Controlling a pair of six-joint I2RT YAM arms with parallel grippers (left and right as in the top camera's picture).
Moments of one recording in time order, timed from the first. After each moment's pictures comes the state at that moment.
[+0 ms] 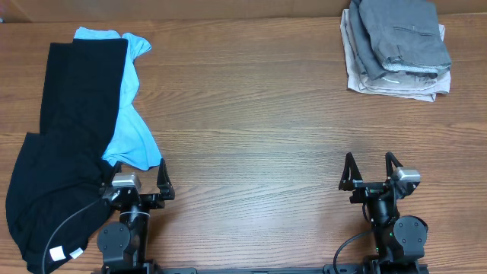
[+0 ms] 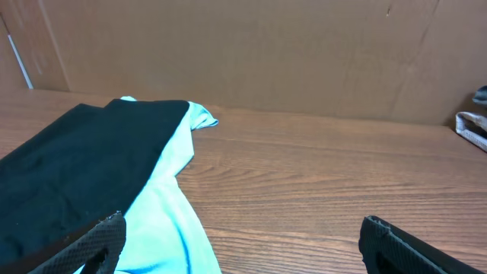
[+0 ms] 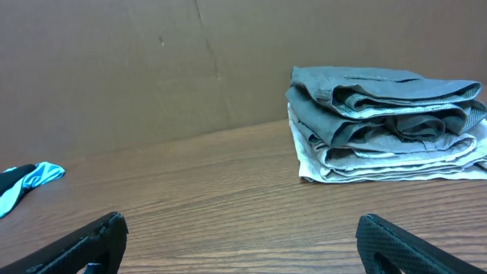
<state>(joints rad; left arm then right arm) 0.11 0.01 0.01 -0.07 0.09 -0.10 0.04 0.01 0.02 -0.03 -0.04 0.22</state>
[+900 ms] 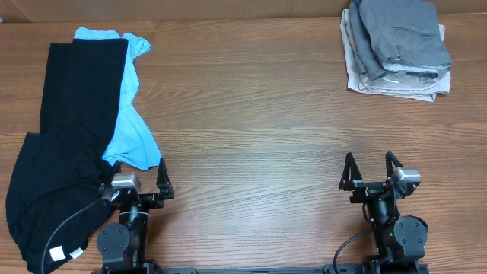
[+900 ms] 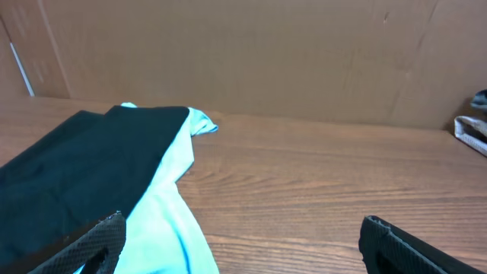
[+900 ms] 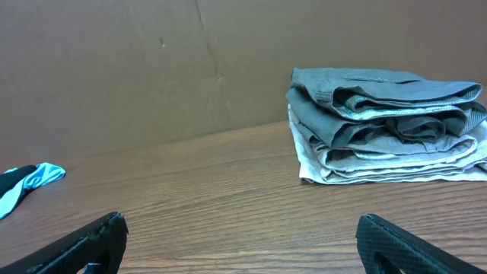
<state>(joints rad) 0.11 0.01 0.01 -0.05 0.09 -0.10 0.04 0.01 0.02 -0.03 -0.04 0.22</state>
